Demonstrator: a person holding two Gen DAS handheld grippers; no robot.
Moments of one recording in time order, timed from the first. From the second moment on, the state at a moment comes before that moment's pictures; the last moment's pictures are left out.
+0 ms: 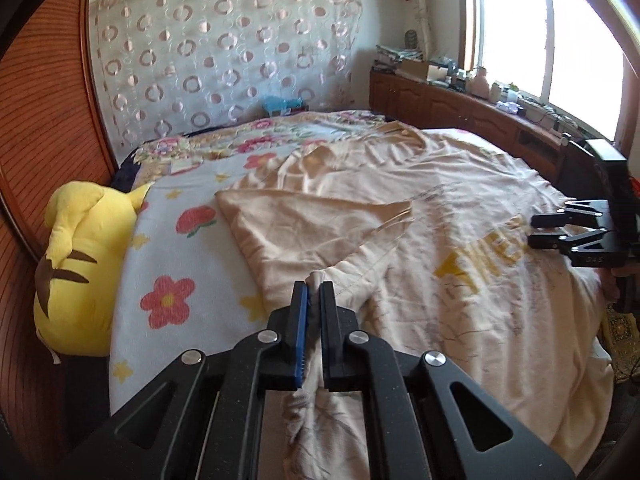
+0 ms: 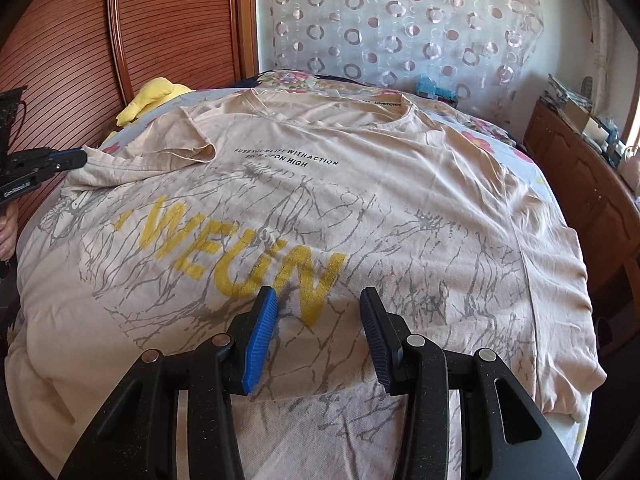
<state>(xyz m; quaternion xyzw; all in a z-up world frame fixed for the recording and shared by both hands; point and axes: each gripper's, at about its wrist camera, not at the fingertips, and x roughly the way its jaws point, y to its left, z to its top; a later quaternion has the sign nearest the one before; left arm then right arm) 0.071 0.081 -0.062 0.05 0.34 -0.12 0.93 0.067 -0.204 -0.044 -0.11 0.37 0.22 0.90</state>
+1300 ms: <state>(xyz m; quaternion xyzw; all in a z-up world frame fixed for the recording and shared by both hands) 0.134 0.058 -0.099 0.04 0.43 -0.10 0.90 0.066 -0.204 -0.044 -0.11 0.37 0.22 0.90</state>
